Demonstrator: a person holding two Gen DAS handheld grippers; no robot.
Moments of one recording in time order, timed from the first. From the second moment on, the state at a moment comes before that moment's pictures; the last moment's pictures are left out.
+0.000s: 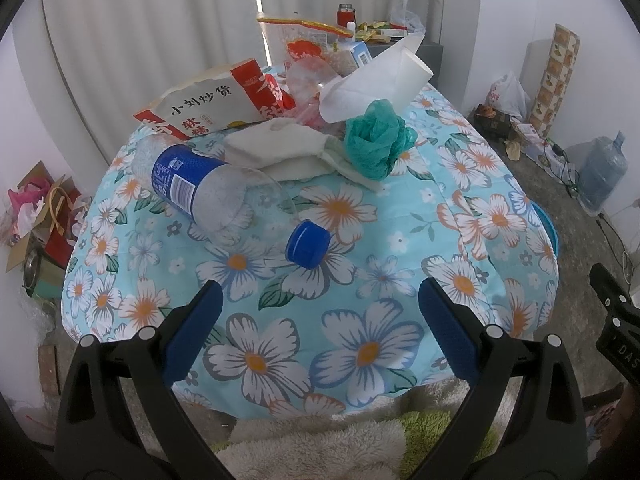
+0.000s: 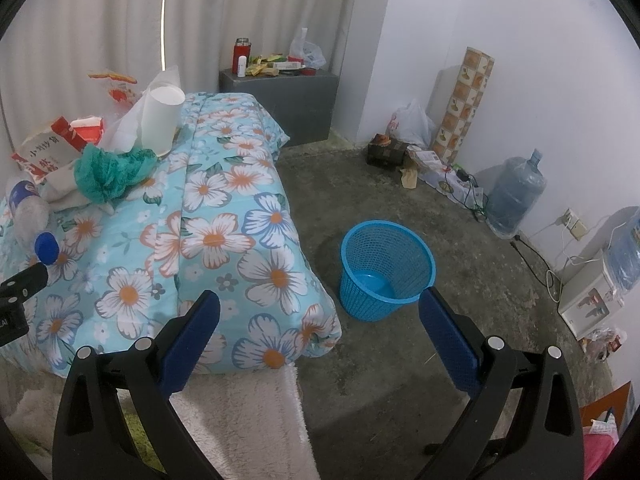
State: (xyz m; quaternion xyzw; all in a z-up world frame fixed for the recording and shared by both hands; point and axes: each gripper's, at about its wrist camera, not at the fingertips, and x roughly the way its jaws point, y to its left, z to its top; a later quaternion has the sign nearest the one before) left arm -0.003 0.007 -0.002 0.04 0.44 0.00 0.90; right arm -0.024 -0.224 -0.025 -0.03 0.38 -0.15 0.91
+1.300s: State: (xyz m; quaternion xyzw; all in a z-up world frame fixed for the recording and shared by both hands) left arm -0.003 0.009 -0.005 0.04 0.44 0.00 0.90; right arm -0.026 -0.226 -0.023 -0.03 0.38 -0.15 0.91
